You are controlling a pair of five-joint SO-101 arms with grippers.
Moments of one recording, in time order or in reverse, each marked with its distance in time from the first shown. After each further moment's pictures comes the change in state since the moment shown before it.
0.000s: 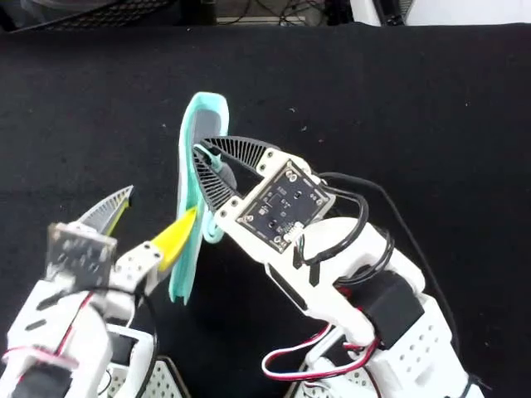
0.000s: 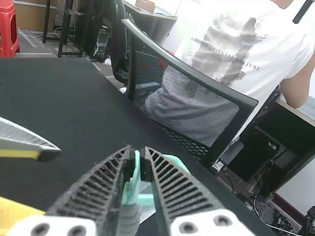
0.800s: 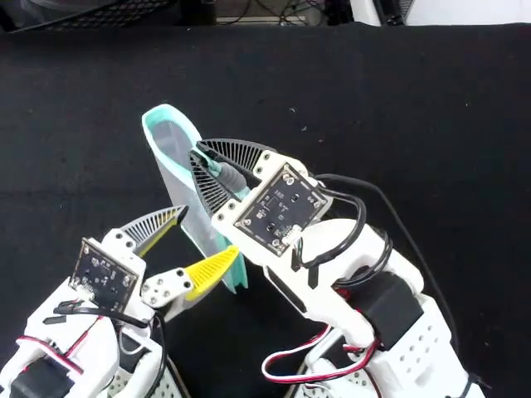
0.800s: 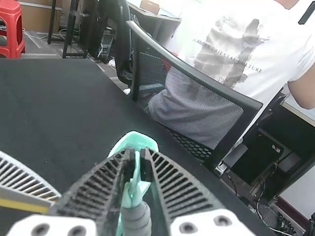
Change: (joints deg) left arm 17.7 0.0 2.3 -1.2 3.2; right arm -1.1 0.0 0.0 0.0 0.0
